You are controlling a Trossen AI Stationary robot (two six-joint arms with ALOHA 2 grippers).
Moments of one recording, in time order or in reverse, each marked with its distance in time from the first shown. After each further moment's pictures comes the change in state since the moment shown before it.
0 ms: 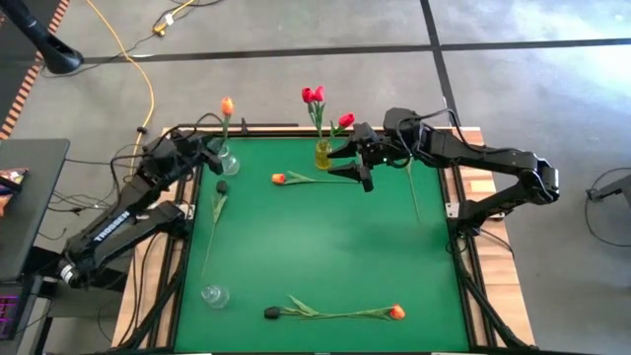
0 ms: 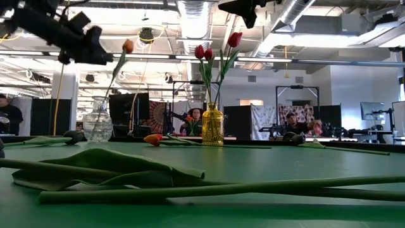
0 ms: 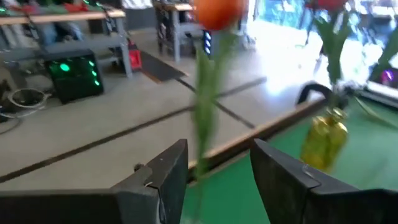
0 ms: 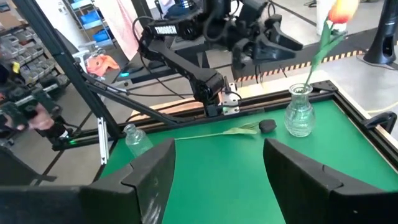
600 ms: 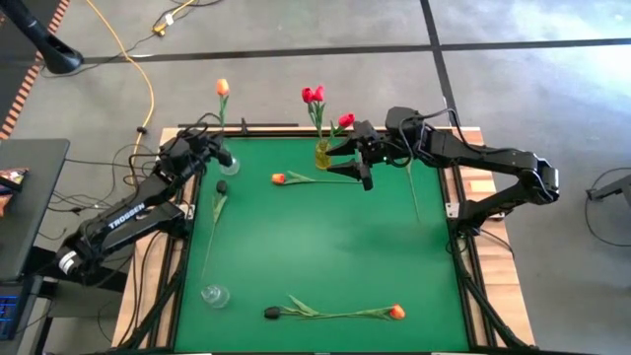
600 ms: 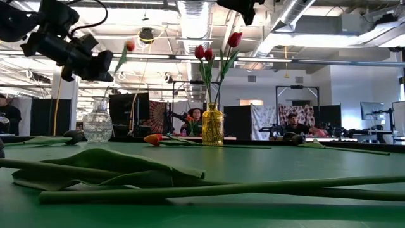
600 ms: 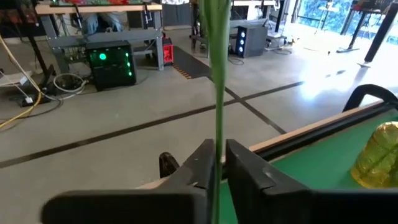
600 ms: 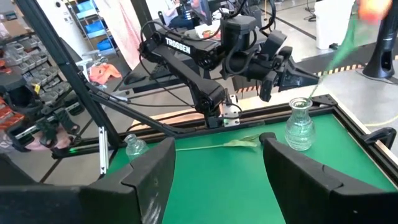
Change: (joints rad) left arm 0.044 0.184 -0.163 0.353 -0.117 -0.038; right arm 0.000 0.000 0.000 0.051 0.000 0.002
